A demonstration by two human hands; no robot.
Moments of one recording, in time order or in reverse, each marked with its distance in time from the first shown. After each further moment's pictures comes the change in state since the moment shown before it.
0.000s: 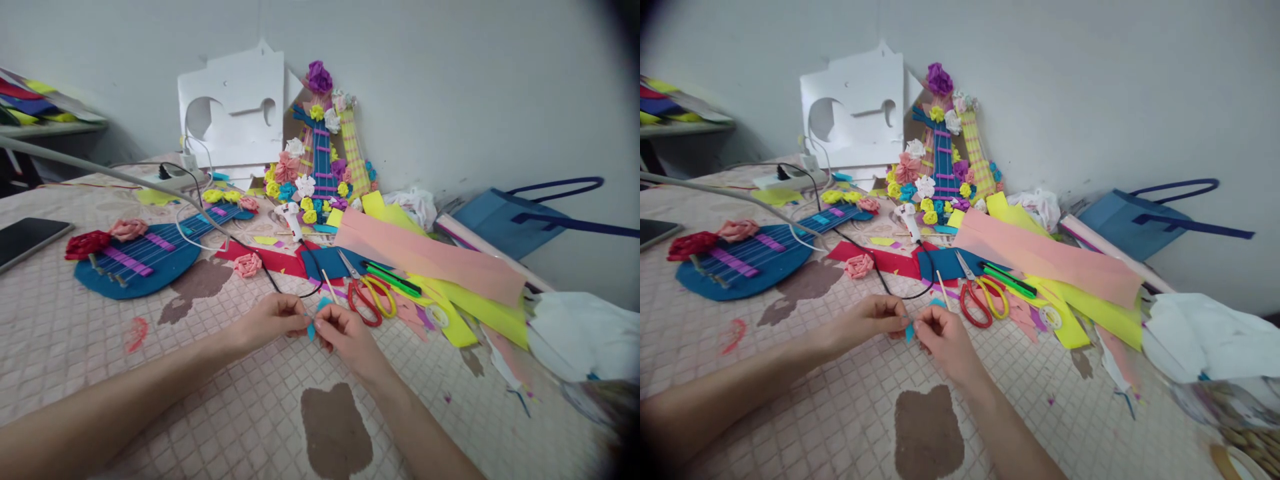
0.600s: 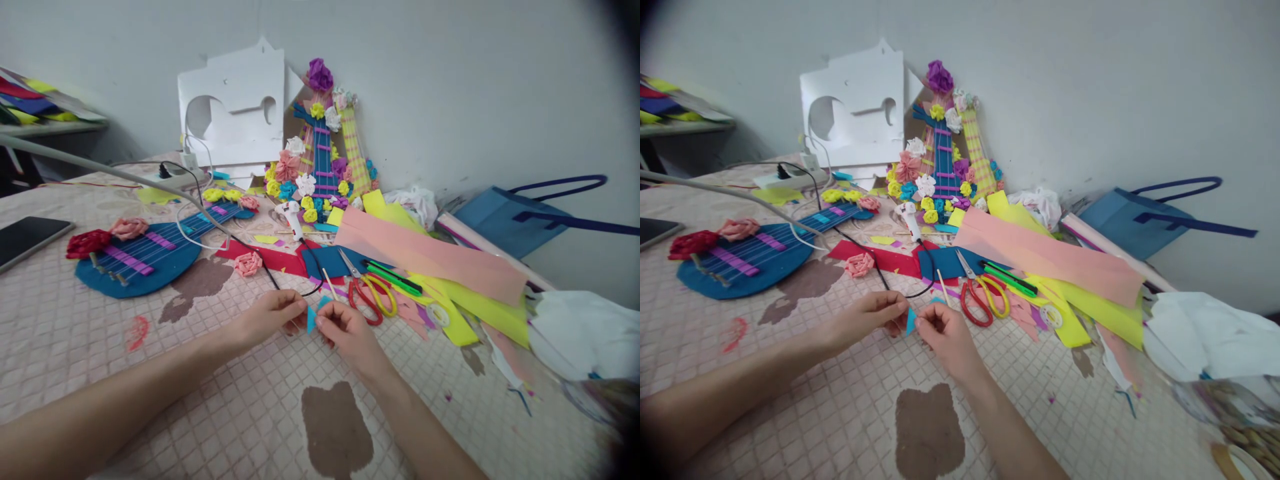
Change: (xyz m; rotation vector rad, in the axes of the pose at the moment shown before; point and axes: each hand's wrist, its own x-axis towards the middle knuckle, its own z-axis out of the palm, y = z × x) left_hand 0.000 0.000 -0.002 -0.028 0.046 -0.025; right_hand 0.001 0.003 -0.001 -0.019 0.025 -0.036
